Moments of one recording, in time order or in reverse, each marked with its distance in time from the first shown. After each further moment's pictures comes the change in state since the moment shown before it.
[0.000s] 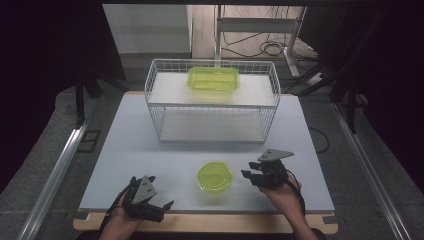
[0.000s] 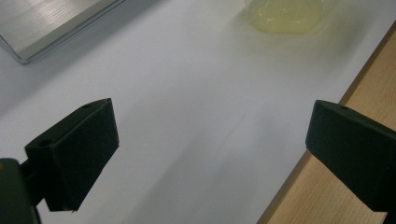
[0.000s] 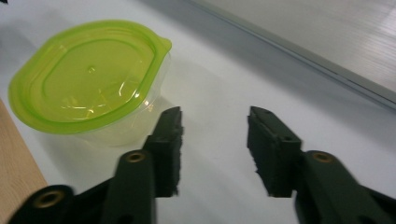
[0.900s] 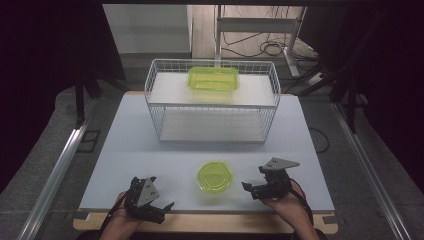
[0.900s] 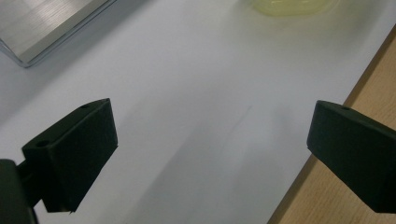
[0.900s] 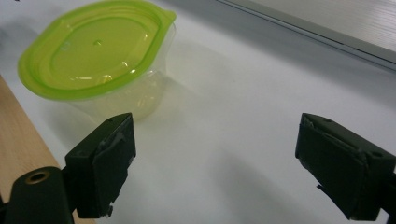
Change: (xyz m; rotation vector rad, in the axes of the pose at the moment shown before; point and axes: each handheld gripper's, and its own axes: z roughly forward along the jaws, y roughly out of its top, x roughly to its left) left arm -0.003 -0.004 0.007 0.022 0.023 0.060; right arm 0.005 -0.023 -0.004 -0.005 0.014 0.053
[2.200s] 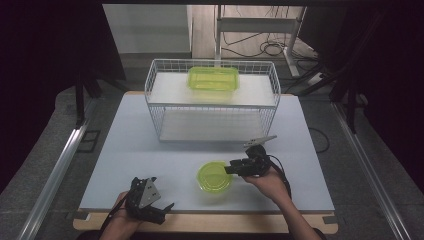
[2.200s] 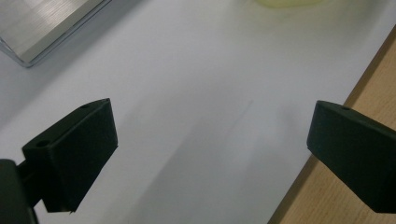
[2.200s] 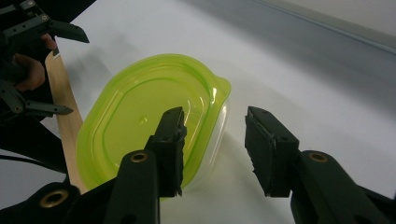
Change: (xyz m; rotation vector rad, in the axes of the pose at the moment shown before) left arm -0.003 0.000 0.001 0.019 0.015 0.027; right arm -0.011 0.057 0.055 0.113 0.301 0.094
